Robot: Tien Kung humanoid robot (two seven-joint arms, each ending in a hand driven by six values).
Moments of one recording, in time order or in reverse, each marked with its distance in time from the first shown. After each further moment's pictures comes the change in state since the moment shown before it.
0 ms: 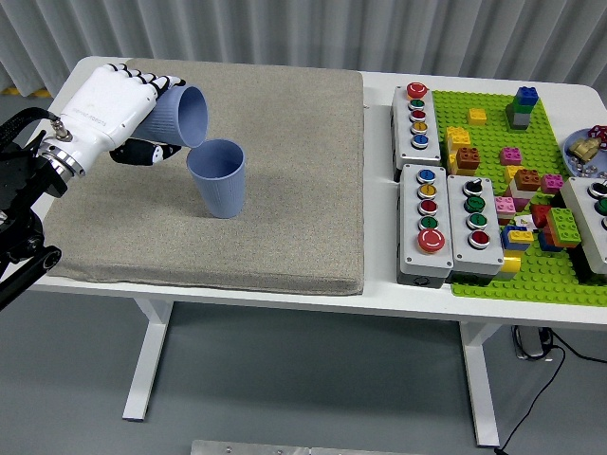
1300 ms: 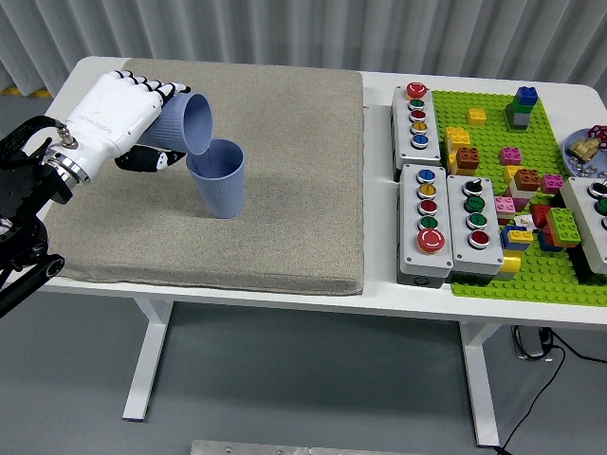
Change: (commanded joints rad) left arm -0.005 0.011 0.049 -0.020 0.000 0.022 0.030; right arm 0.006 -0.002 -0.002 0.000 -0.002 0.003 -0.001
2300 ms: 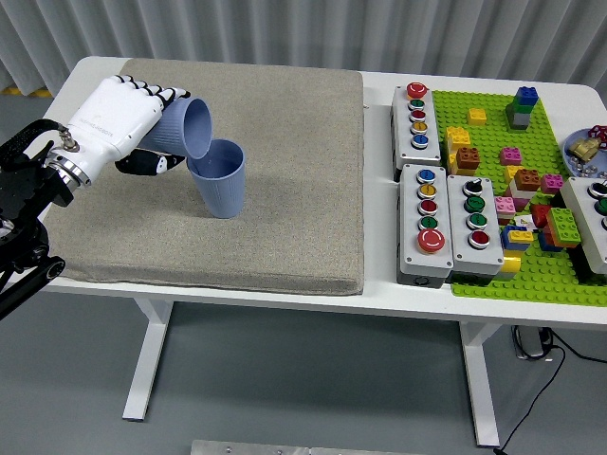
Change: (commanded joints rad) left arm 0.003 -0.001 0.004 0.006 0.000 0.001 0.001; right arm -0.005 0.002 -0.001 0.000 -0.003 -0.002 0.002
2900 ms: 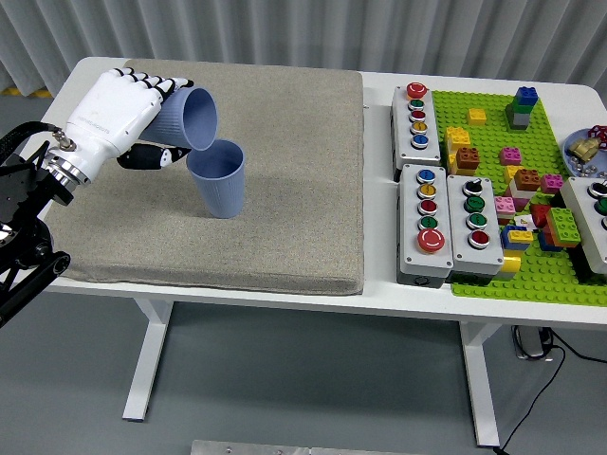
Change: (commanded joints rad) left arm 0.054 -0.081 -0.107 0.071 -0.065 0.091 -0.133; right arm 0.004 0.003 0.003 0.000 -0.005 -0.001 -0.002
